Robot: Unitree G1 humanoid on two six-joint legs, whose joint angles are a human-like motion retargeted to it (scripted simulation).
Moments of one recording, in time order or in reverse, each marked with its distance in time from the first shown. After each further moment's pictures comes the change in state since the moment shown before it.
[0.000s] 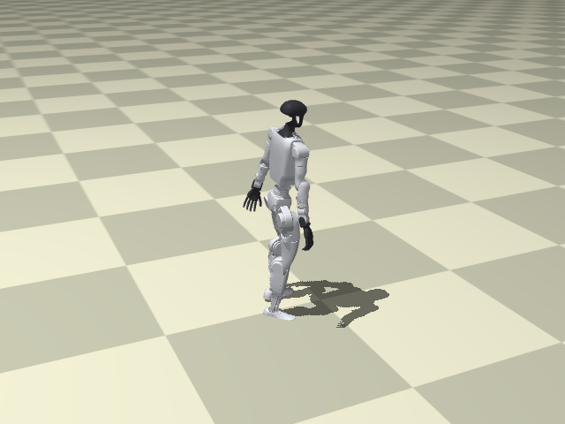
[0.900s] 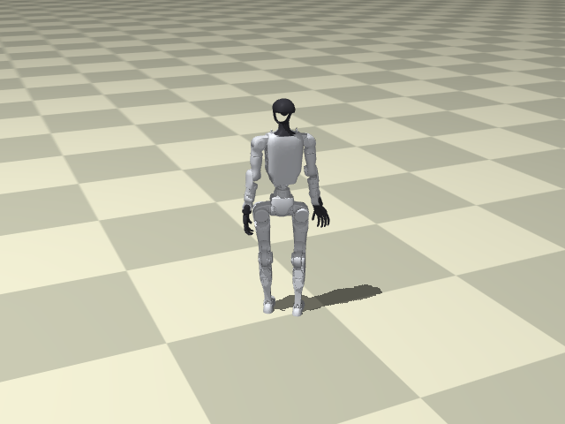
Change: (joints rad) left arm -0.005 -0.122 -0.019 -0.182 -0.107 -0.021 0.086; right arm 0.023 0.118 0.073 0.116 -0.113 0.008 -0.026; waist 0.051 -0.026 -0.006; left_leg 0.102 -0.106 -0.307 -0.088 0.048 0.061; right_leg -0.084 0.075 0.450 0.185 -0.033 -0.041
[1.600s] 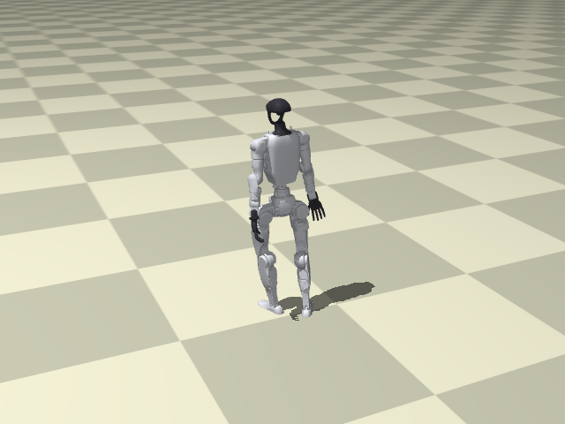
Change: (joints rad) left arm 0.048 0.034 -0.039 0.071 0.139 0.149 -0.036; right arm 0.009 -0.012 0.044 -0.073 -0.125 0.015 0.057; waist -0.058 -0.024 -0.024; left_leg -0.063 0.100 0.439 0.112 -0.155 0.032; right_leg 0.144 -0.077 -0.344 -0.102 -0.060 0.086
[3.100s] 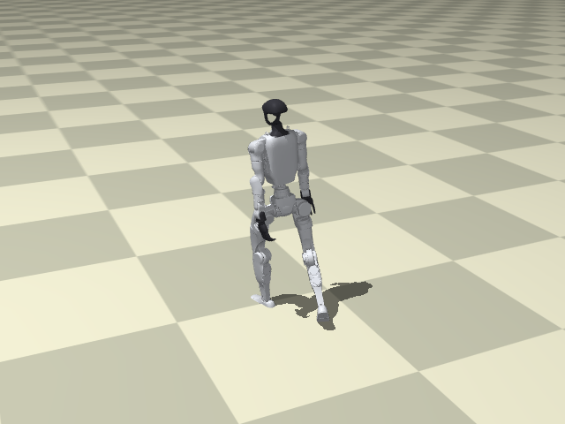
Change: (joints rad) left arm 0.085 -0.044 0.287 0.000 -0.225 -0.098 -0.064; right arm -0.087 0.039 0.043 -0.006 0.048 -0.065 -0.055; waist 0.054 0.058 -0.035; left_leg -0.181 0.164 -0.024 0.073 0.103 -0.023; right_leg 0.079 0.089 0.229 0.386 0.428 0.033
